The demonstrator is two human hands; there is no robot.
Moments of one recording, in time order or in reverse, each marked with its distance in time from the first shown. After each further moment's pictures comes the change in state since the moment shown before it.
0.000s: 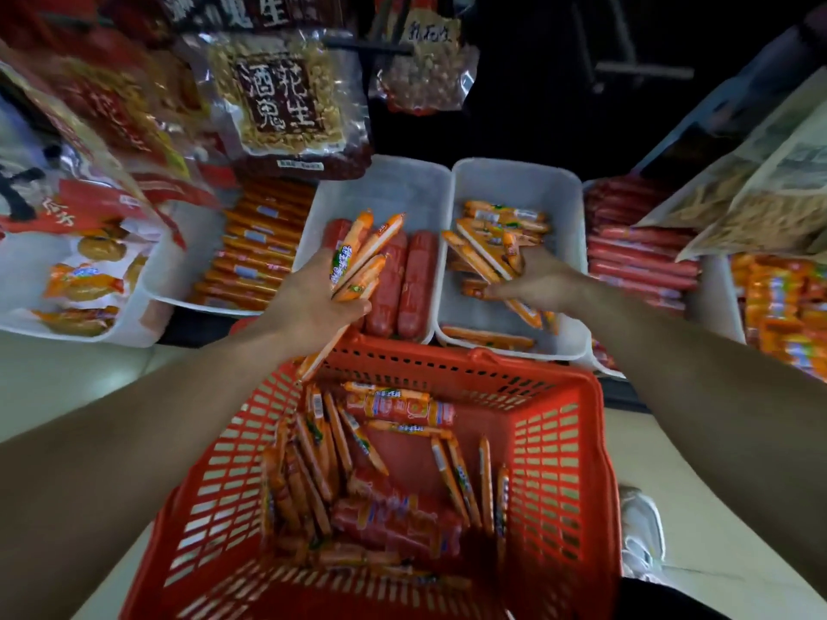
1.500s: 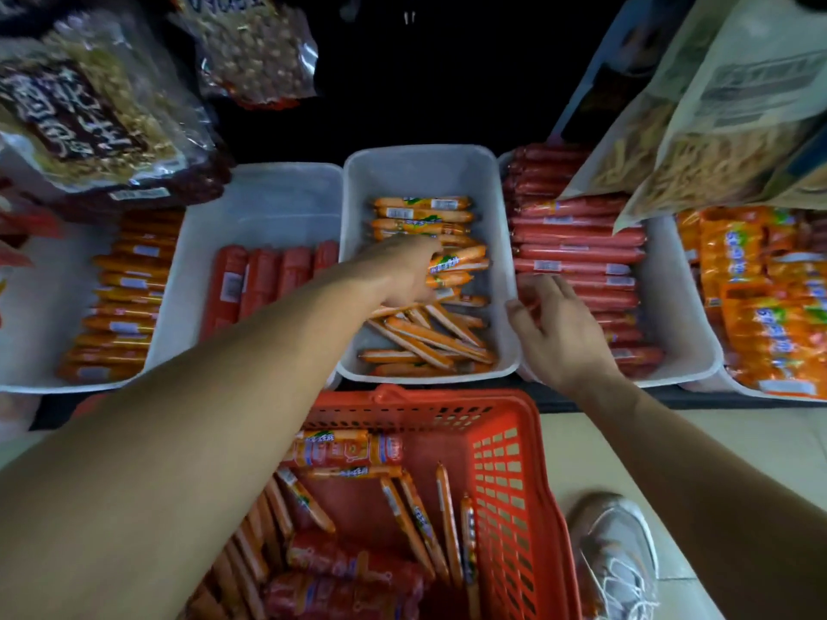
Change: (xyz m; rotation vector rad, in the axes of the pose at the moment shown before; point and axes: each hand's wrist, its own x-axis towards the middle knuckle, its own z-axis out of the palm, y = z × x) left_hand 0.136 0.134 0.154 0.577 -0.397 0.348; right_hand -0.050 0.129 -0.001 -0.186 0.552 -0.038
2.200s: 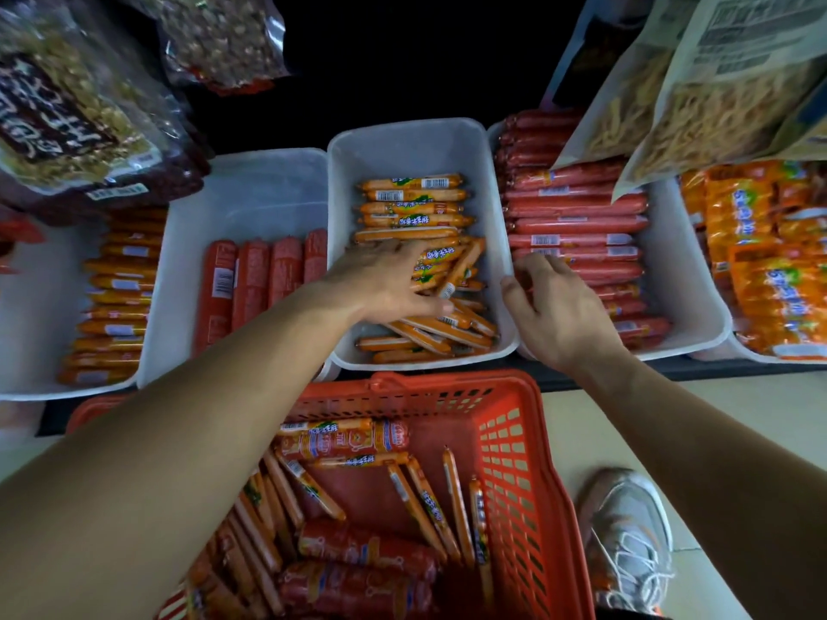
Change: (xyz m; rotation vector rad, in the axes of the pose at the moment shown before) left_hand -0.025 -0.009 0.016 0.126 -0.069 -0.010; right_hand -0.002 -0.004 -0.001 -0.029 -0.047 0.029
